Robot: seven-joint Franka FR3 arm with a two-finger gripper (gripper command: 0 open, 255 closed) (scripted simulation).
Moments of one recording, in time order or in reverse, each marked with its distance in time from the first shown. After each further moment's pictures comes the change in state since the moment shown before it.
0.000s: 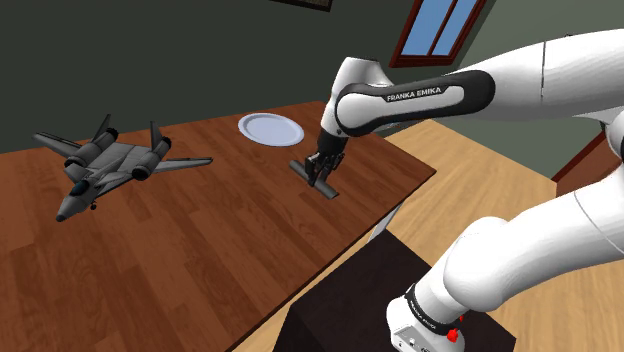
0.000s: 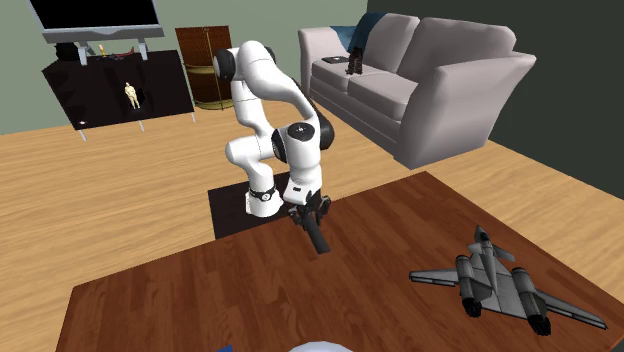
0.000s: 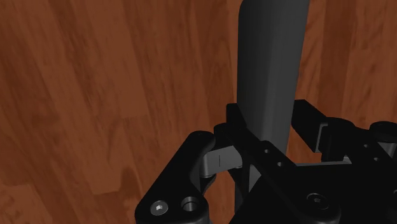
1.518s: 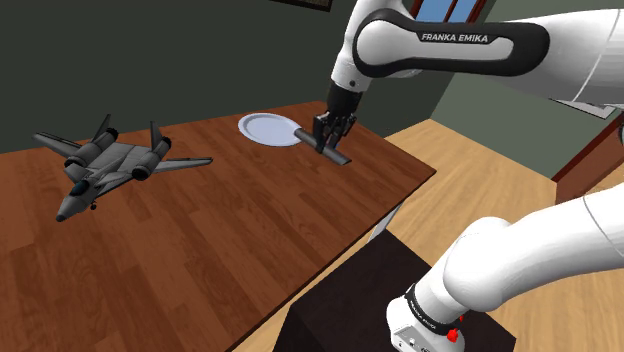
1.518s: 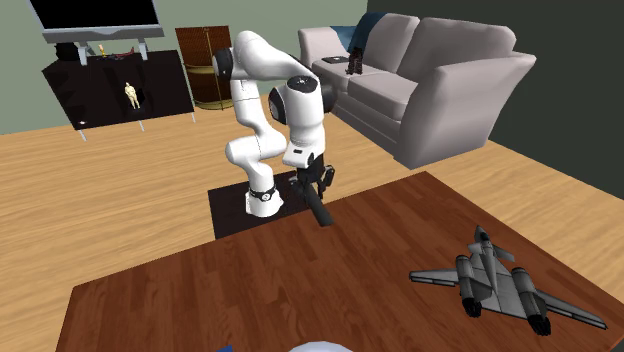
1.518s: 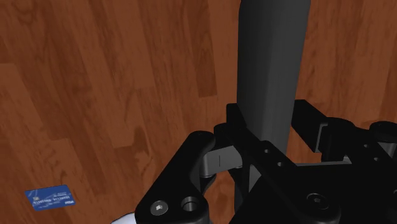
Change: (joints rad) arm -0.002 -0.067 -0.004 0.242 -0.013 -0.307 0.033
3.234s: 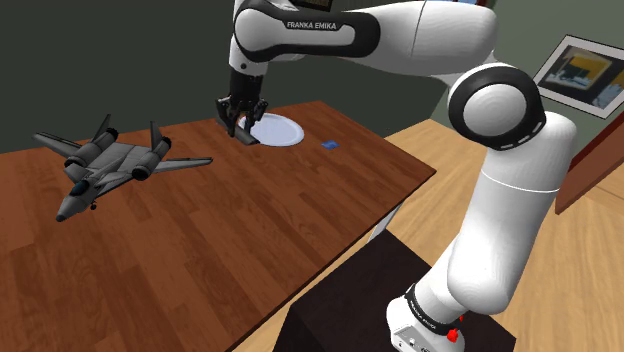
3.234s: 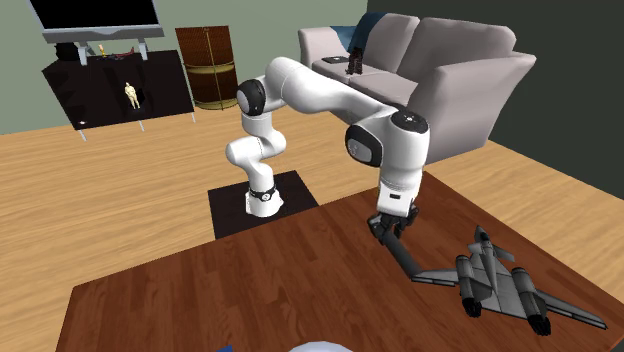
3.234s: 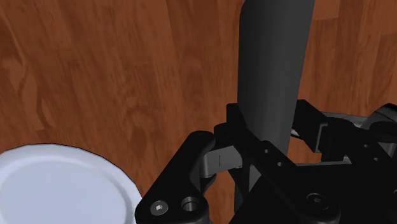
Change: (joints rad) arm 0.100 0.715 0.120 0.731 -0.098 -0.005 0.244
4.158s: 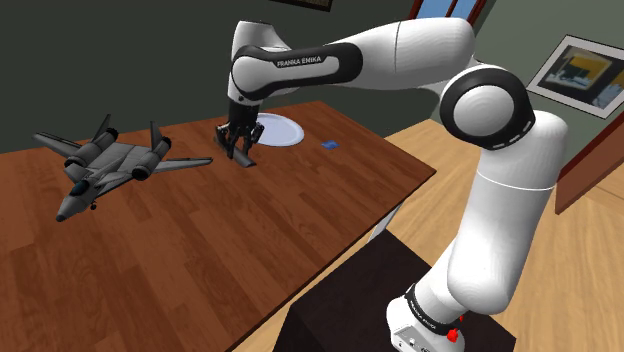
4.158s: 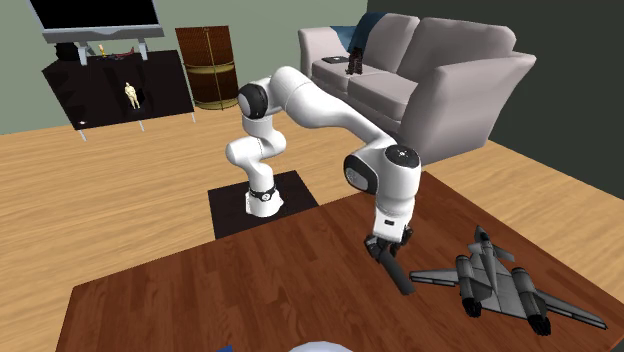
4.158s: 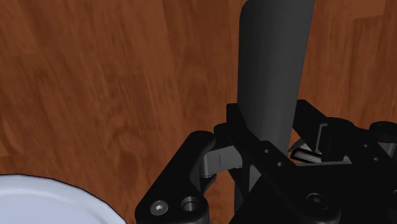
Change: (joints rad) arm 0.000 0.037 -0.003 -0.140 -0.005 0.176 -0.006
